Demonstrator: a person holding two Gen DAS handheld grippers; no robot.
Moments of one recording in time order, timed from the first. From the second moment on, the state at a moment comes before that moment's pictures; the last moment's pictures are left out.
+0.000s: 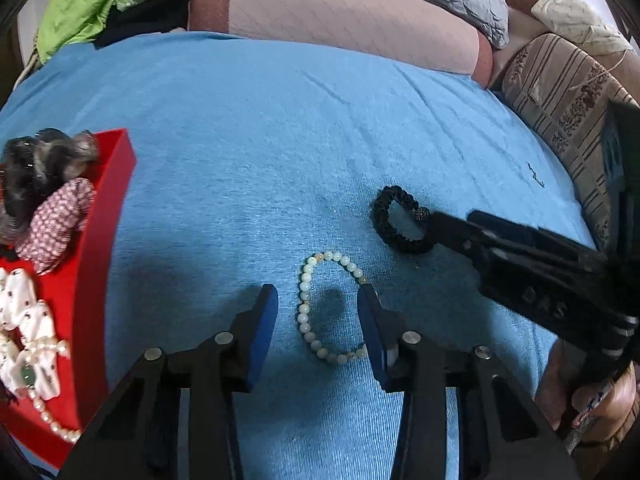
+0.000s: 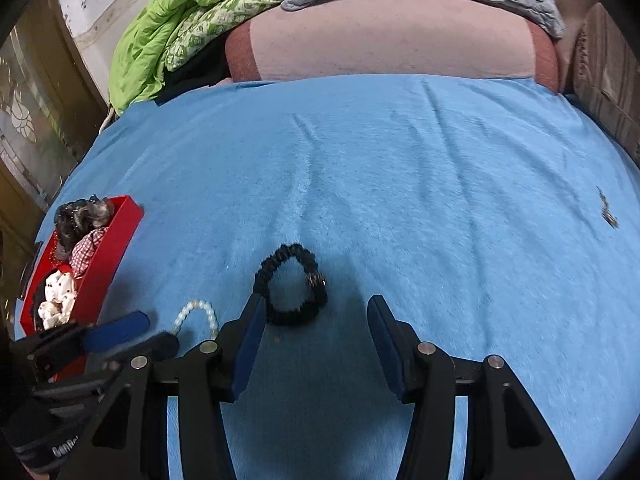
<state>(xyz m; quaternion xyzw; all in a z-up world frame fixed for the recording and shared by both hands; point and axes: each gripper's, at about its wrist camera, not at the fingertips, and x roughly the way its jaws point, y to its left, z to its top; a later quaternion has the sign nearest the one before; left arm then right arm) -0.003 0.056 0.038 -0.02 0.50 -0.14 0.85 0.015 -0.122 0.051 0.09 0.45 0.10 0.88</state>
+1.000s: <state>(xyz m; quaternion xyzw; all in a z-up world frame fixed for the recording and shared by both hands) -0.001 0.064 0.036 -0.05 0.48 -0.13 0.87 0.052 -0.106 0.035 0.04 0.45 0.09 0.89</state>
